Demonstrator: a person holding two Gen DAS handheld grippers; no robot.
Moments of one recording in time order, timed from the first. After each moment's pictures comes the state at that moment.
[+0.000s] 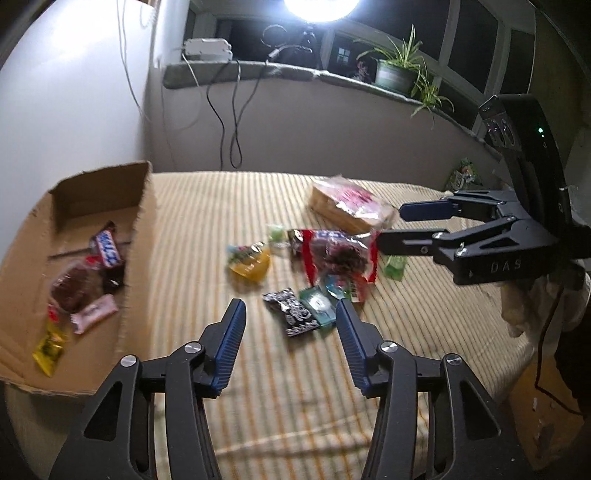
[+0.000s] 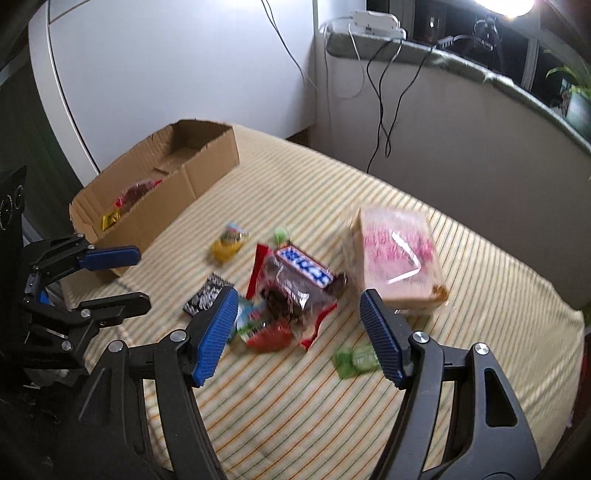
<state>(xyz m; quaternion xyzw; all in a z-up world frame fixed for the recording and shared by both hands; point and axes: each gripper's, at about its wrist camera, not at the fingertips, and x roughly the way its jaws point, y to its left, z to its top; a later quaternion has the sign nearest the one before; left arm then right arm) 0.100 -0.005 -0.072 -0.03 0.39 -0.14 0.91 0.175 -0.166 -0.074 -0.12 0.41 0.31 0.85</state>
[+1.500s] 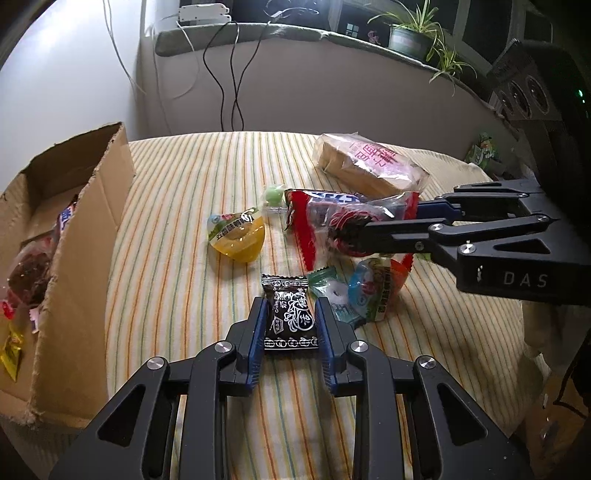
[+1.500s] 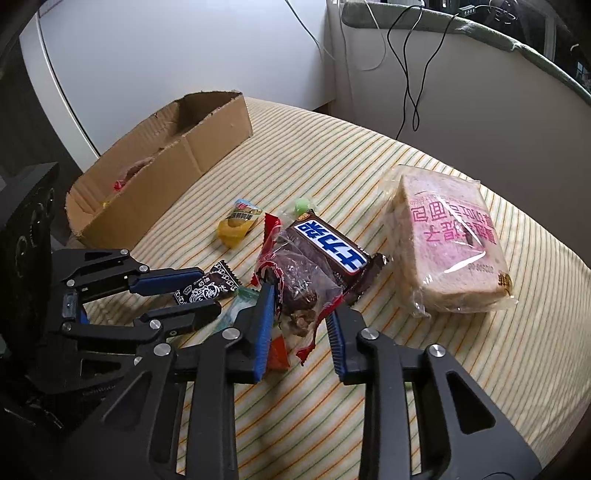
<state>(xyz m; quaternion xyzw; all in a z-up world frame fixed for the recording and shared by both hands) 0.130 -0.027 -0.111 -0.02 0.43 -0.12 0.89 0.187 -0.145 -0.110 -0.10 0.44 0.33 0.83</state>
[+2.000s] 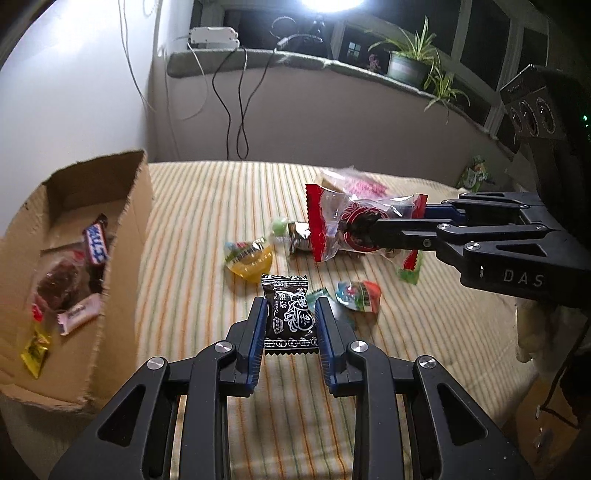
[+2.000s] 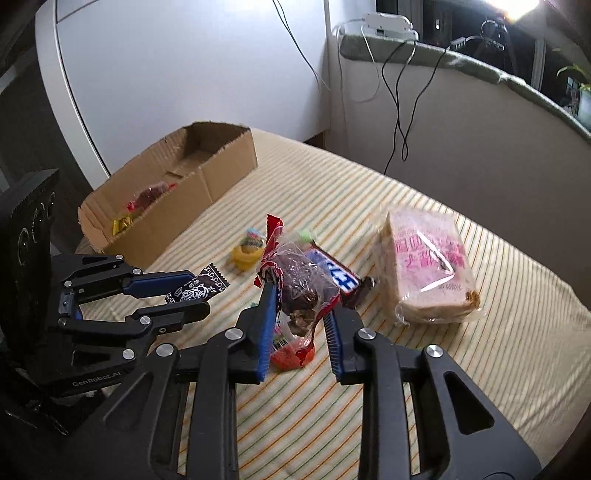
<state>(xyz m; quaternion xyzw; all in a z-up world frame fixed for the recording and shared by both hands) 0.113 -0.011 -0.078 -0.04 0.40 -0.12 0.91 0.165 -0.149 -0.071 -0.11 0.39 0.32 0.86</state>
